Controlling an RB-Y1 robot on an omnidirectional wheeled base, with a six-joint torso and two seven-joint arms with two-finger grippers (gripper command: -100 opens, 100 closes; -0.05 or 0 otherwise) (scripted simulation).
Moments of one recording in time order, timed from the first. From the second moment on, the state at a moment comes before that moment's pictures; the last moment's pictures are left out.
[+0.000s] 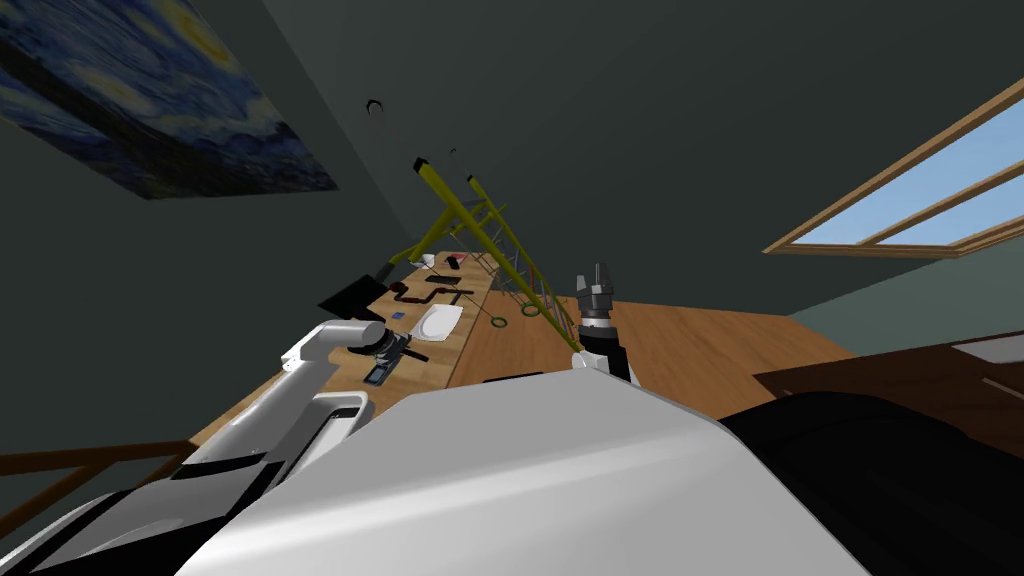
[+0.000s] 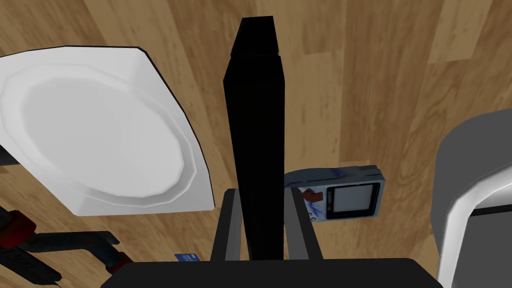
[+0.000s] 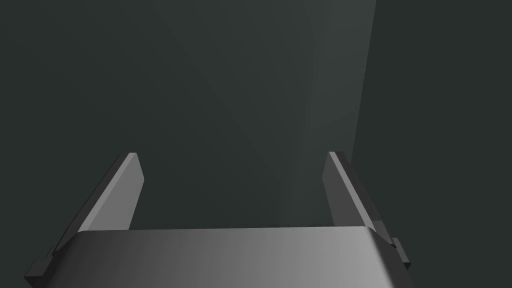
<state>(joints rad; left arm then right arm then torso) -0.06 0.92 -0.03 -1.63 0.75 1.48 -0.34 0.54 0.01 0.07 -2.25 -0.10 -0.45 0.10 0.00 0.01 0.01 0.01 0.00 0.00</state>
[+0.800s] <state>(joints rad) -0.04 1.04 0.12 -1.64 0.85 1.58 -0.42 0.54 0.01 0.07 -2.25 -0.10 -0.45 0.10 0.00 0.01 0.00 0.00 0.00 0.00</state>
